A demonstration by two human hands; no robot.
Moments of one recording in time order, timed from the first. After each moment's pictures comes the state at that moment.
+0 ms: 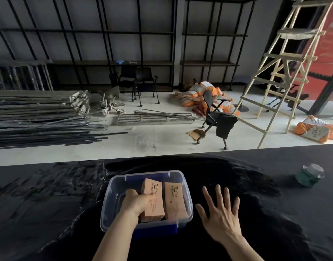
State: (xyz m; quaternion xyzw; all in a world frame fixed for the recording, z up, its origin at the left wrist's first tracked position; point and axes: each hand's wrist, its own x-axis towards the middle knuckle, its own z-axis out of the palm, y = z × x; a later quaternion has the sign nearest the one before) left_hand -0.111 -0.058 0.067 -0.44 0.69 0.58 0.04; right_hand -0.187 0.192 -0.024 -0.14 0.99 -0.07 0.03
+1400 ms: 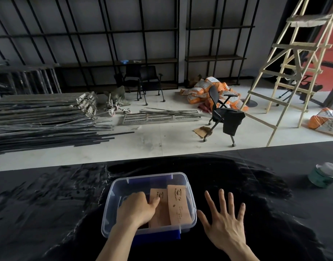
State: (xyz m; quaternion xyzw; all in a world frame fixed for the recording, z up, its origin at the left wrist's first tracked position) left_hand -0.107 -0.053 0.077 -0.30 0.92 0.22 0.11; right_hand -0.186 0.190 -0.031 -0.14 0.99 -0.07 0.08
